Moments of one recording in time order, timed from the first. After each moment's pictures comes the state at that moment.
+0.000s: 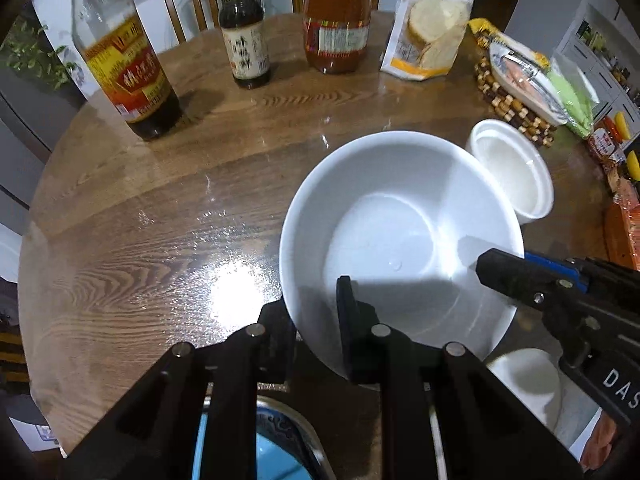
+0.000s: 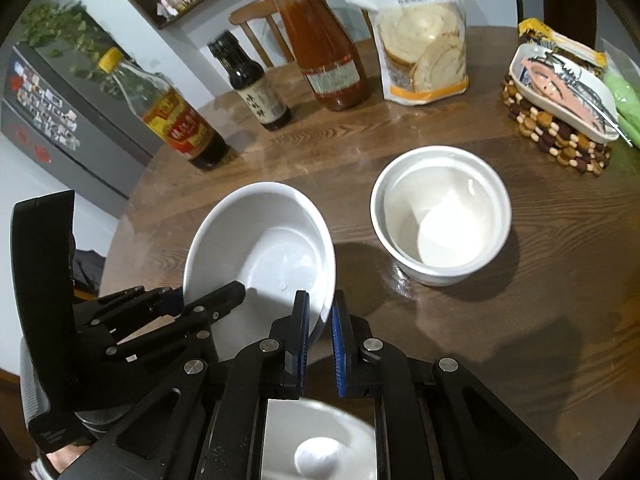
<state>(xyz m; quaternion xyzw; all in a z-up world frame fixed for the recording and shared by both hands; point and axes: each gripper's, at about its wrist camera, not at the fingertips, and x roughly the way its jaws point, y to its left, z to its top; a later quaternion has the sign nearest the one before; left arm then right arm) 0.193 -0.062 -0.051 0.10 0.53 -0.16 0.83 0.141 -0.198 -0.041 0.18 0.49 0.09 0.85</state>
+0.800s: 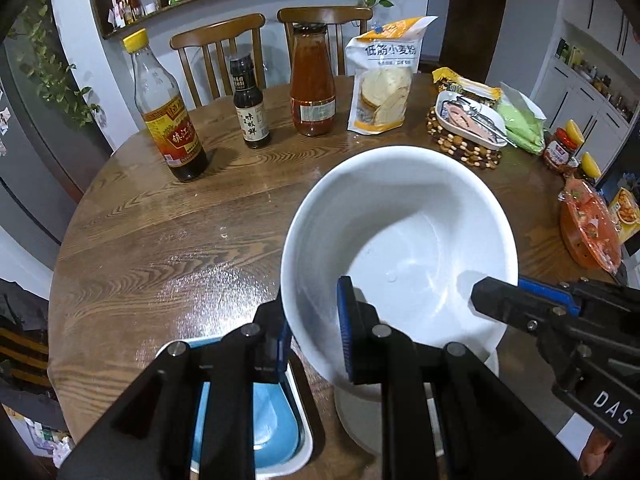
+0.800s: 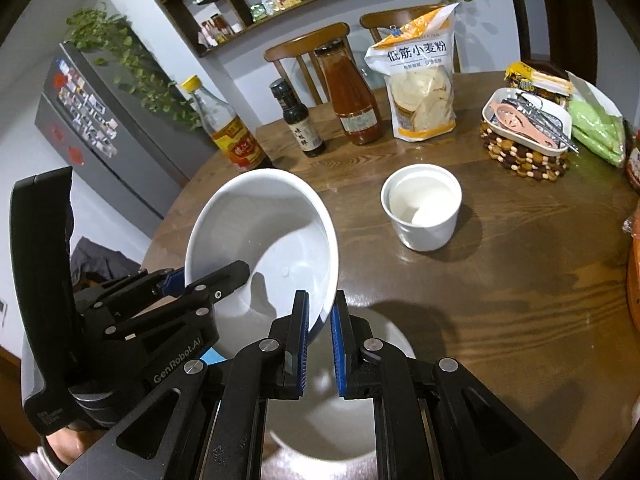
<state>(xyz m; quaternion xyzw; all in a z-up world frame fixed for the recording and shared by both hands) 0.098 -0.061 0.013 0.10 0.44 -0.16 0.88 0.040 -0.196 0.012 0.16 0.42 0.11 0.88</state>
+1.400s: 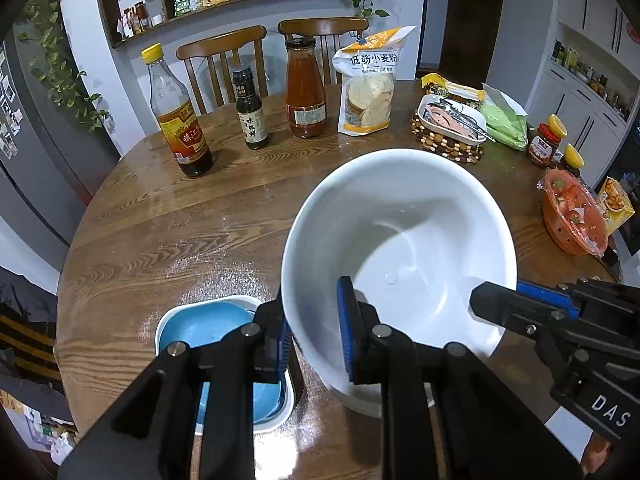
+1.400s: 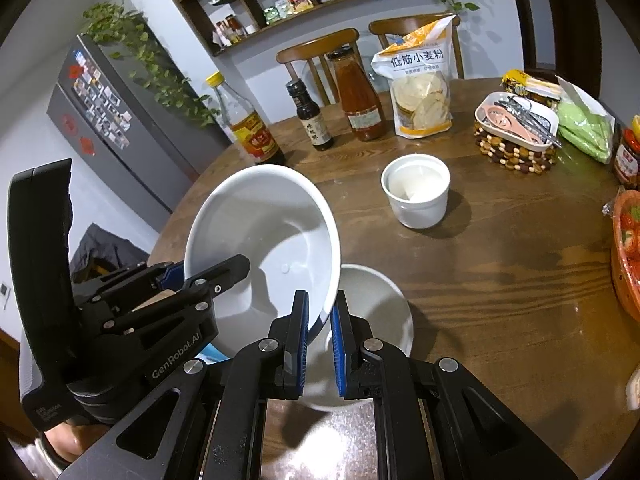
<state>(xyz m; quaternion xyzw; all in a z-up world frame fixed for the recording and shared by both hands) 0.048 -0.062 0.023 0.10 0.42 -0.15 0.89 -0.001 -0.198 0.019 0.15 0.42 0.12 0.89</state>
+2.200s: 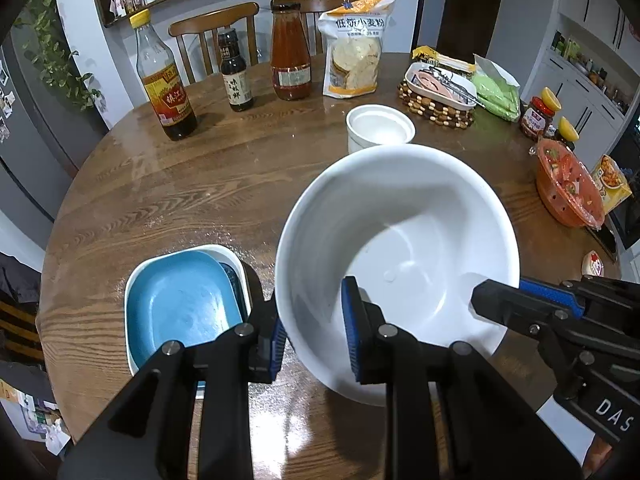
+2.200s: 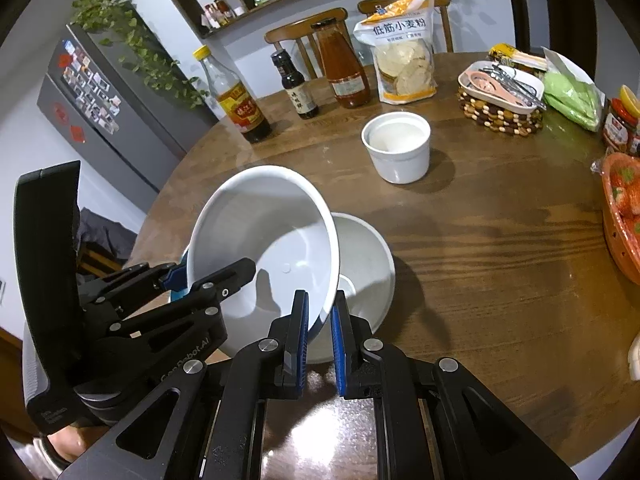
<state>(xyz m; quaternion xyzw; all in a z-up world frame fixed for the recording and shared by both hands) 0.025 -0.072 -0.011 0.10 0.45 -0.16 0.87 -0.023 -0.205 -0.006 0.15 0.45 0.11 0.87</state>
